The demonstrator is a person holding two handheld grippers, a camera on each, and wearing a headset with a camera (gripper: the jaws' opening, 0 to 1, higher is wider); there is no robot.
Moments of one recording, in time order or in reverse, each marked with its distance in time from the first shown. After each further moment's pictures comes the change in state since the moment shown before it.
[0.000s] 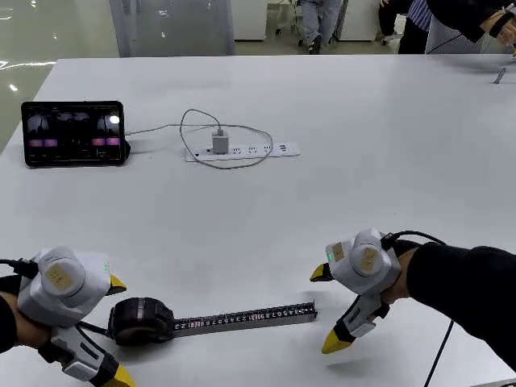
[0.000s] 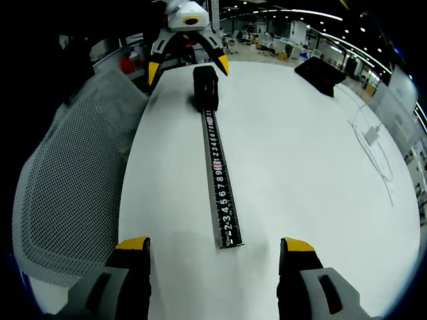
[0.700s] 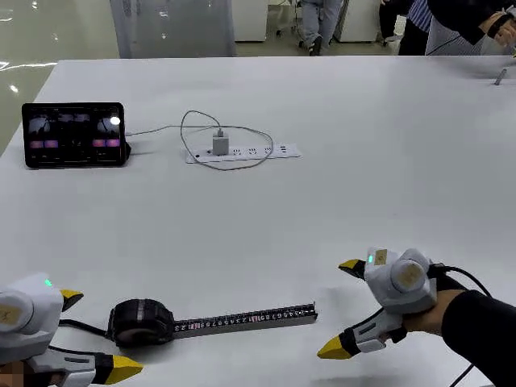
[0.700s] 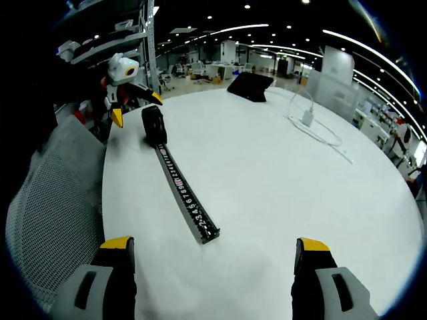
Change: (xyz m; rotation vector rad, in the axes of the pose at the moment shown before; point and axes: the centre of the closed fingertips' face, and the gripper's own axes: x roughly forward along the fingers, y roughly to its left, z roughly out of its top) left arm -0.030 0.028 -0.029 -0.333 -0.222 0.357; right arm -0.033 -0.019 -0.012 0.274 -0.241 -0.297
